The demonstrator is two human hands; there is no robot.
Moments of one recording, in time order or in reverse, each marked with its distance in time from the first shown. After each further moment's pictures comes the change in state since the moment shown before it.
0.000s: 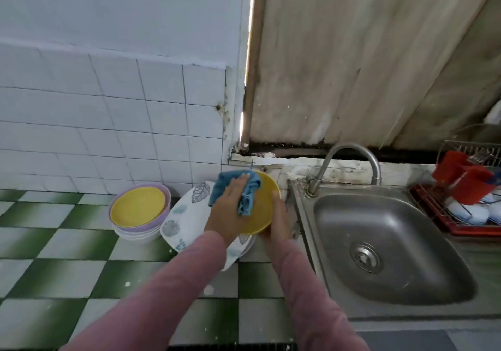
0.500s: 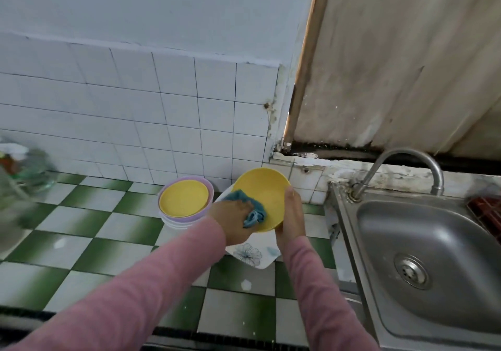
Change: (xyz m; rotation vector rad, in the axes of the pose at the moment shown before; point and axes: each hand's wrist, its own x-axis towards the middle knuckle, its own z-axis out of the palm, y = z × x) left_hand -0.014 -0.034 -0.095 0.983 -0.542 -0.003; right_hand 0.004 0.038 0.064 -0.024 -0.027 -0.055
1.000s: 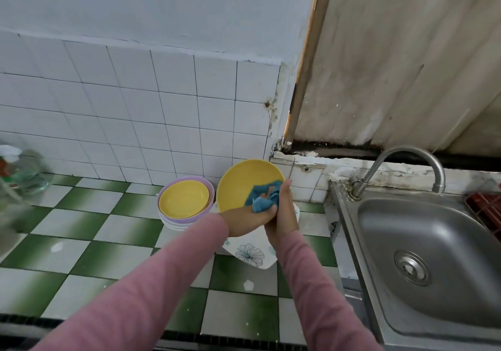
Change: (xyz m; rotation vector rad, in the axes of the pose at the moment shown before) left_hand 0.003 0.011 -0.016 -1.001 -0.211 0.047; right_hand -0.001 -0.002 0.030 0.122 -0.060 0.137
